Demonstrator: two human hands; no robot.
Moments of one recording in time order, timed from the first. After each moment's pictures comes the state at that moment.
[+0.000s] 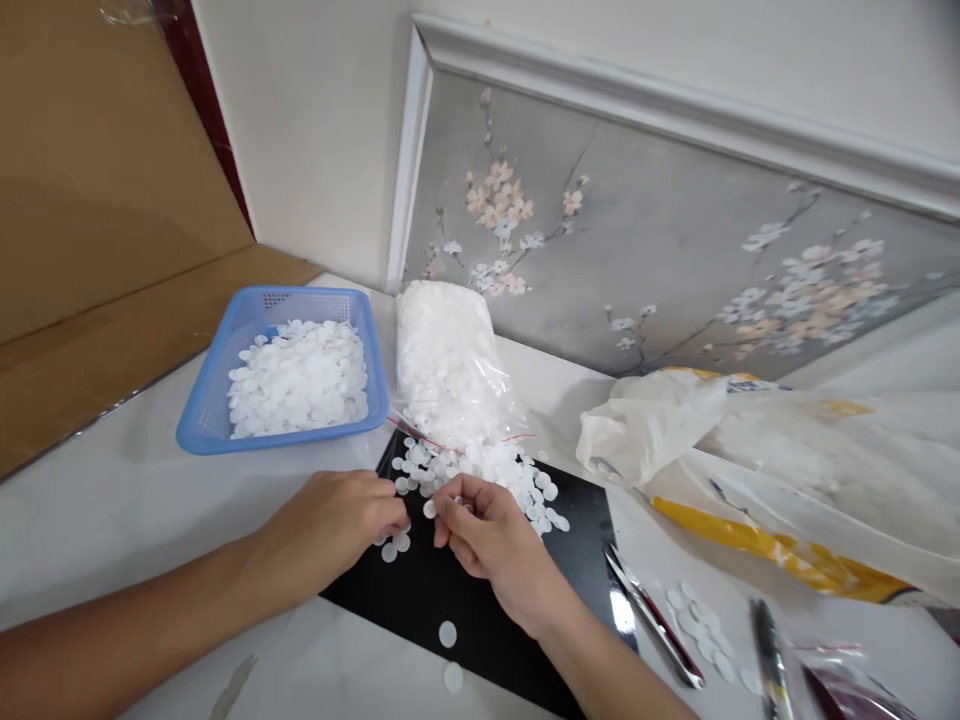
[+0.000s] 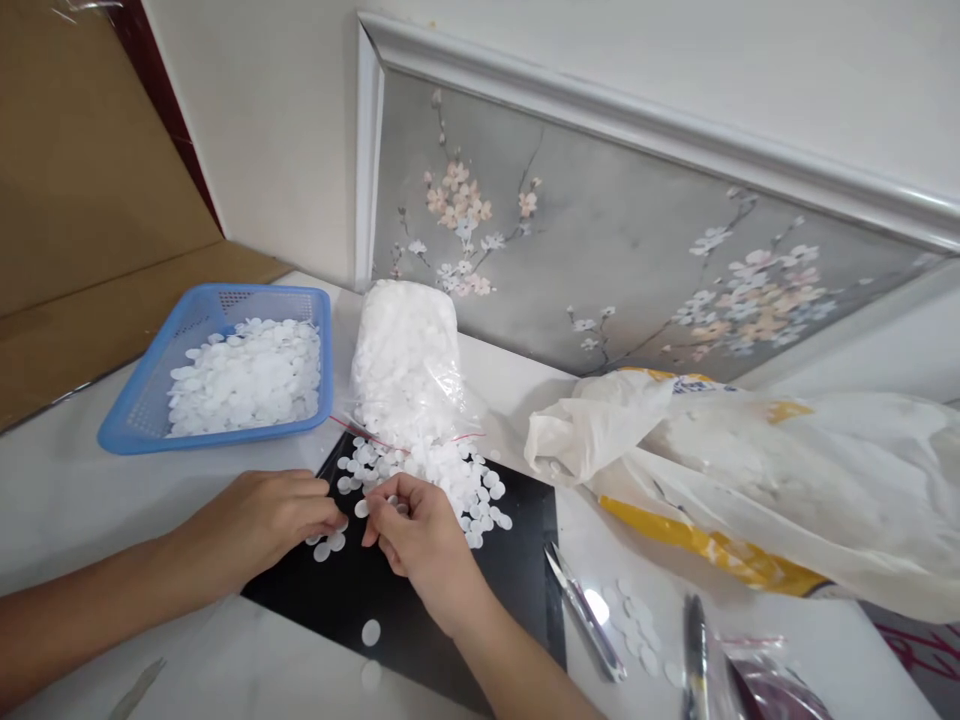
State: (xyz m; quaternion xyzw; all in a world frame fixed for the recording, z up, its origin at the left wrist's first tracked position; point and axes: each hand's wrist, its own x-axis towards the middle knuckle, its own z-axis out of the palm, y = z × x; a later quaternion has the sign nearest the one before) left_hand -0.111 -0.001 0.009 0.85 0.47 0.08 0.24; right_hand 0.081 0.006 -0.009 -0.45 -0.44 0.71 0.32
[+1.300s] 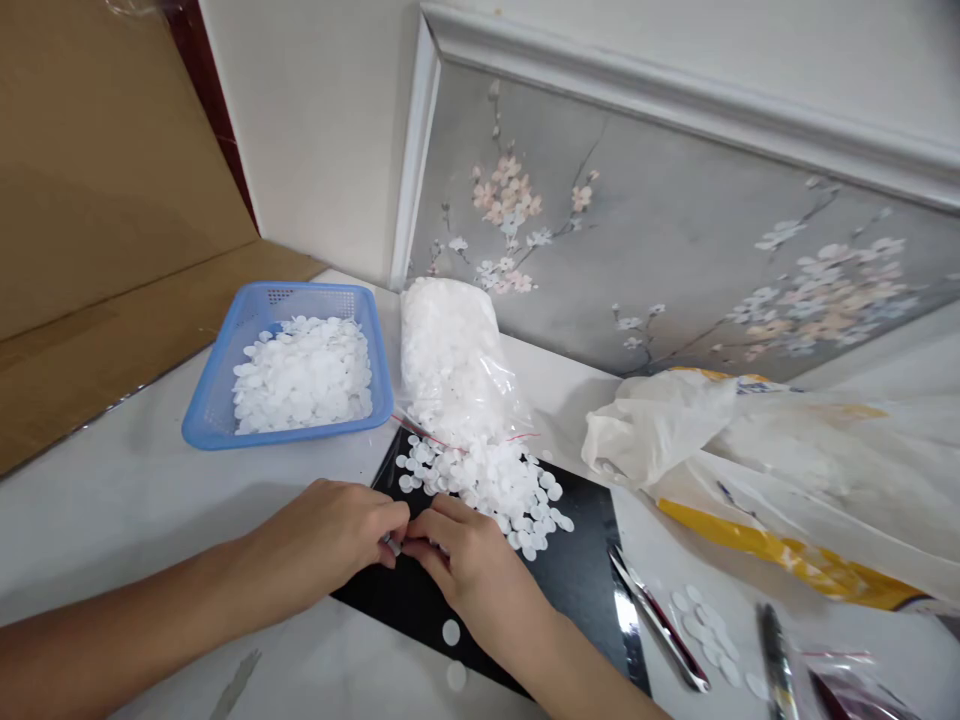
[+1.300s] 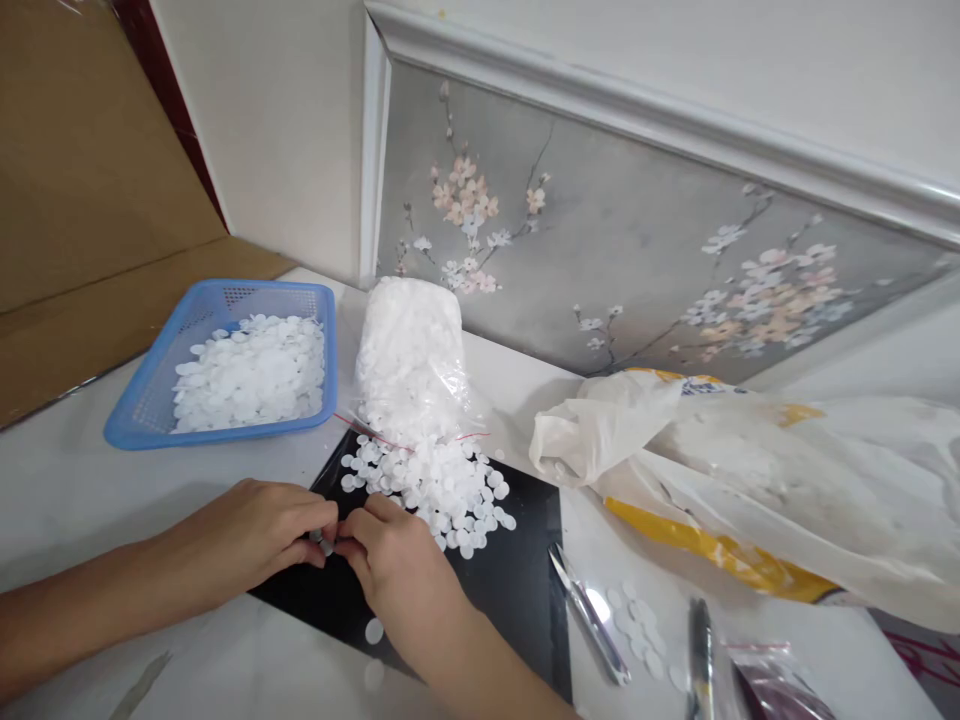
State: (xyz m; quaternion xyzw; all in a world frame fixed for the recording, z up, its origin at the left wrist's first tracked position) left_hand -0.113 -0.007 0.012 0.81 0.49 0.06 0.31; right_hand 0.074 -0.008 -0.023 -0.40 -0.82 0.35 0.21
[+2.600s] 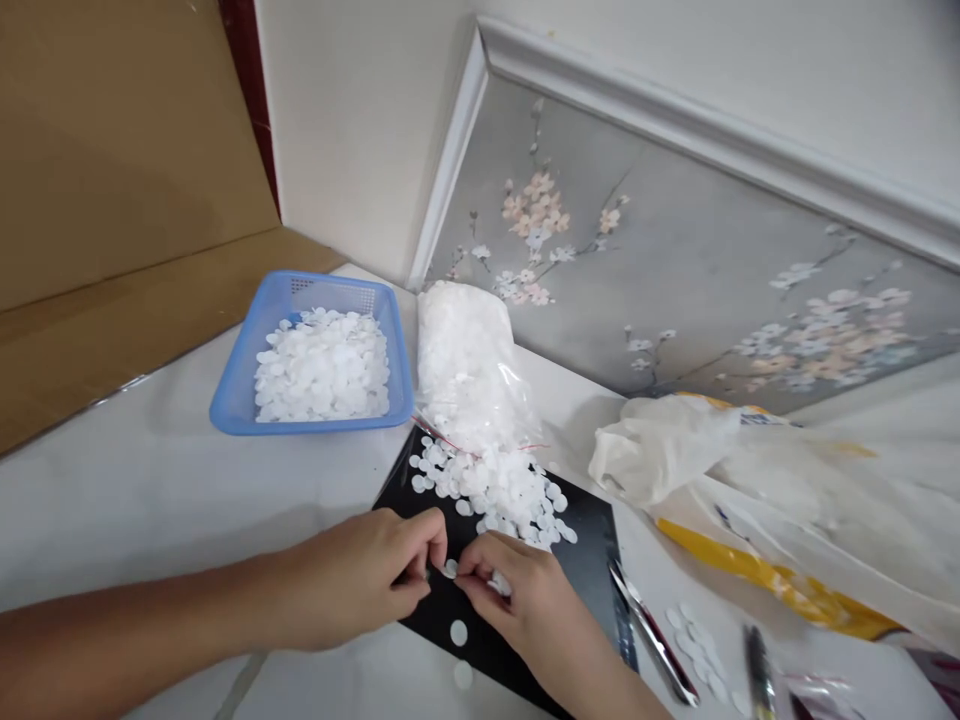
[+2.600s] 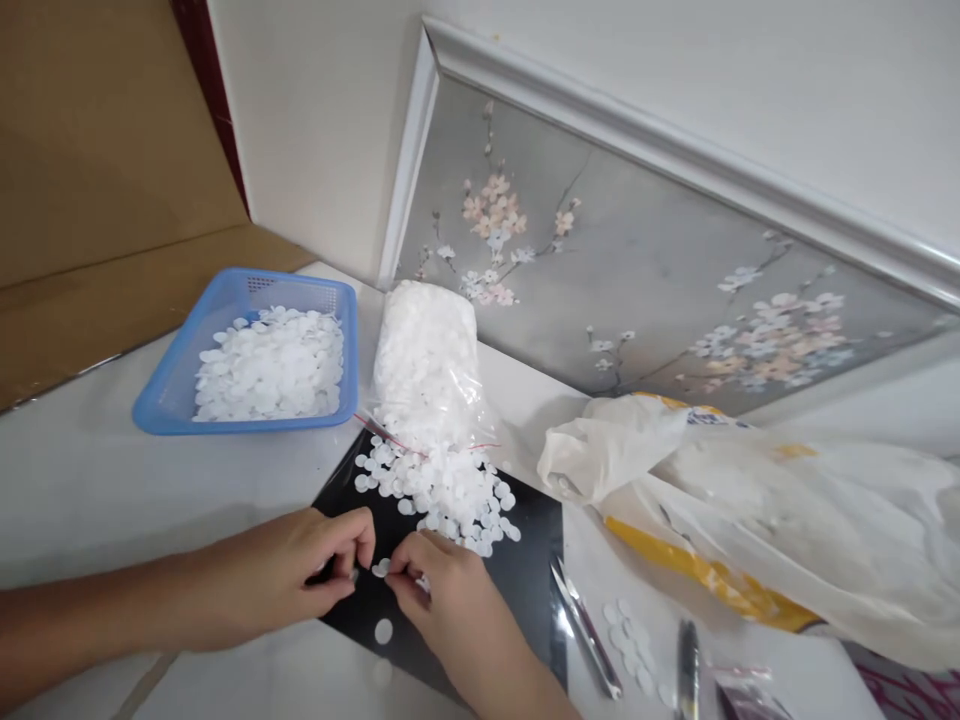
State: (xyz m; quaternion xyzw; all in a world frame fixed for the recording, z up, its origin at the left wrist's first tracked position) left_hand -0.104 -0.027 0.008 0.74 0.47 0.10 0.47; right_hand 0.107 -0.026 -0.011 -0.47 -0.80 0.35 0.14
